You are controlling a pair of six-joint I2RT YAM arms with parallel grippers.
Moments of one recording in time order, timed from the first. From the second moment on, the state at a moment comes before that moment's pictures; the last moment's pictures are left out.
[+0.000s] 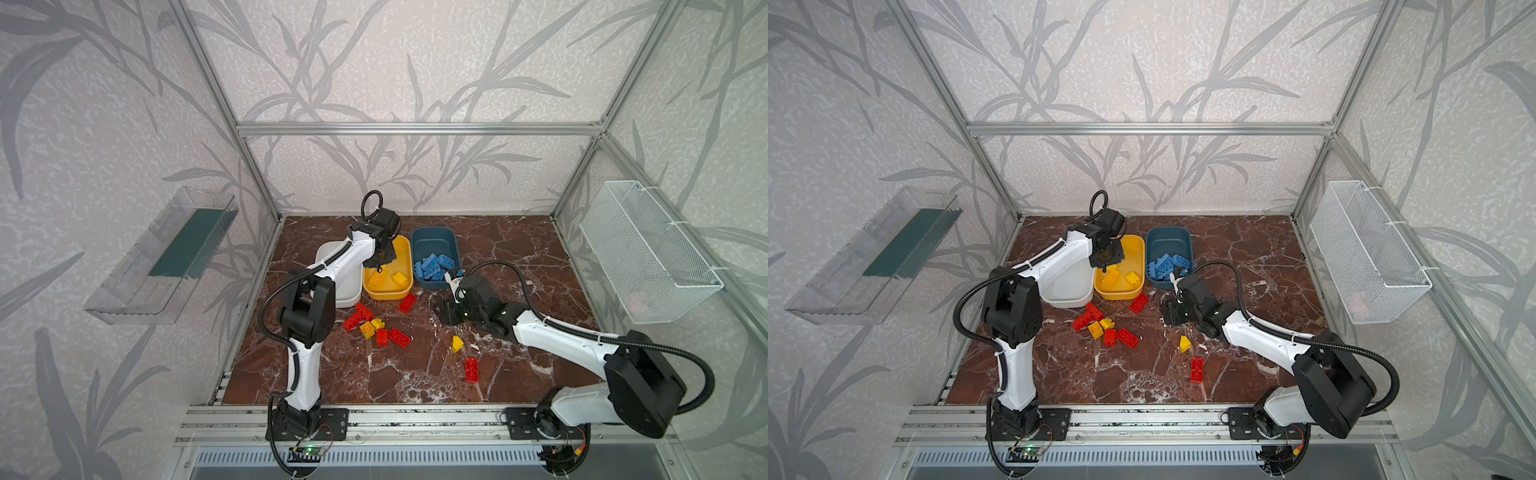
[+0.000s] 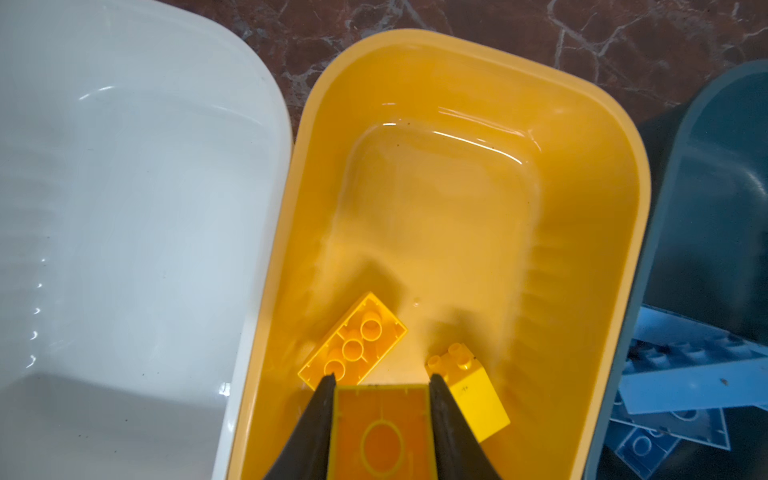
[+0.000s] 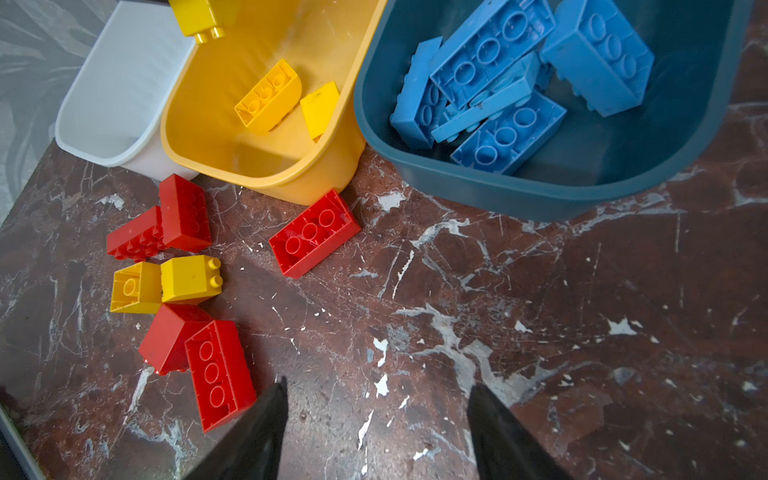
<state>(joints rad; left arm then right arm) -0.42 2.04 1.75 -0.89 -0.21 -0.67 0.69 1.39 0.74 -0.11 -0.05 0.40</state>
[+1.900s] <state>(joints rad) -0.40 1.24 1.14 -0.85 -0.09 -0.58 0.86 1.53 0.77 -0.47 0.05 0.31</state>
